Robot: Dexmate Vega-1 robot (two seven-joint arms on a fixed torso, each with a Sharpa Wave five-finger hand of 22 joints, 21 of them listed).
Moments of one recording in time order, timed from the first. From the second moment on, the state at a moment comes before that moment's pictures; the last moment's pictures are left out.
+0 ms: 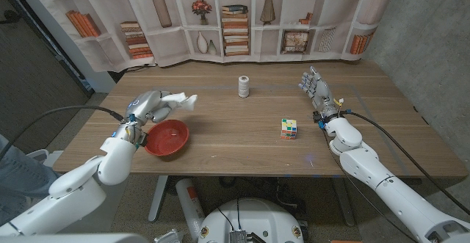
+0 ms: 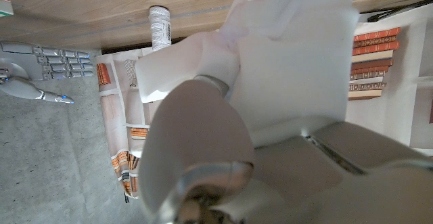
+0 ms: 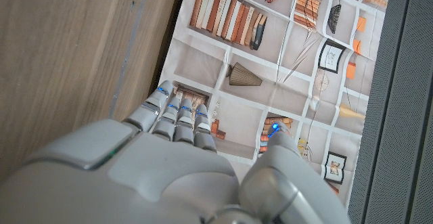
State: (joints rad) left arm 1.58 0.91 -0.03 -2.12 0.41 0.15 0.44; left_hand 1.34 0.11 0.44 -0.14 0.18 0.87 -0.06 0.48 0.23 0.78 -0.16 0.28 0.38 0.84 -0.10 0.31 0.44 0.82 -0.10 0.65 0.19; right arm -0.98 -0.53 -0.35 -1.50 0.58 0.31 -0.14; right_hand 0.10 -0.04 0.30 -0.10 0.25 0.19 0.09 0.19 0.18 0.19 0.10 0.21 0.18 0.13 0.05 0.19 0.18 0.27 -0.03 0.21 0.18
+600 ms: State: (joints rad) left arm 1.66 0.86 -0.08 -2.16 0.46 0.14 0.43; left_hand 1.34 0.11 0.44 -0.14 0.18 0.87 -0.06 0.48 0.22 0.78 -0.16 0.27 0.39 0.85 -0.11 0.30 0.45 0.81 -0.09 0.66 0.19; right arm -0.97 -0.52 -0.36 -1.49 0.57 0.31 -0.13; right_hand 0.10 -0.04 0.30 -0.10 0.25 0.19 0.09 0.19 0.18 0.19 0.10 0.21 0.18 0.13 0.05 0.19 0.18 0.27 -0.03 0.21 0.18
